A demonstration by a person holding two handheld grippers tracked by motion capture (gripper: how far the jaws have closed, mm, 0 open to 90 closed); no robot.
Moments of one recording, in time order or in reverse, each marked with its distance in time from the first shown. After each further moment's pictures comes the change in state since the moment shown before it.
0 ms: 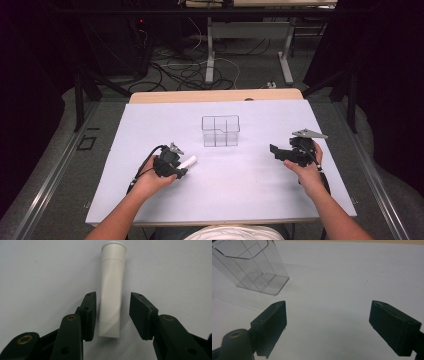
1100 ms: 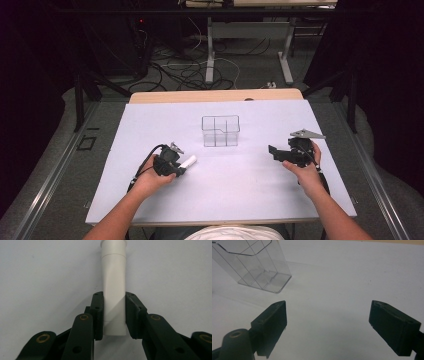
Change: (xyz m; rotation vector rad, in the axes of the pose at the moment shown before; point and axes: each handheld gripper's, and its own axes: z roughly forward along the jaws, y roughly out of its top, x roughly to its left) left arm 0.005 0.002 0.001 0.028 -0.028 -0.011; right arm 0.004 -0.001 0.001 0.012 0.009 -0.021
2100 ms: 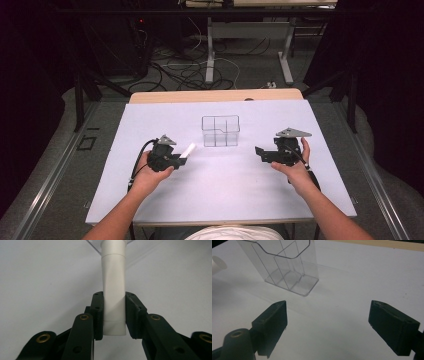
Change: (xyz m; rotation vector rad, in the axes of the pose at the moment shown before) left arm 0.004 0.002 -0.030 -0.250 -0.034 -0.132; right arm 0.035 0.011 0.010 0.012 0.107 -0.074
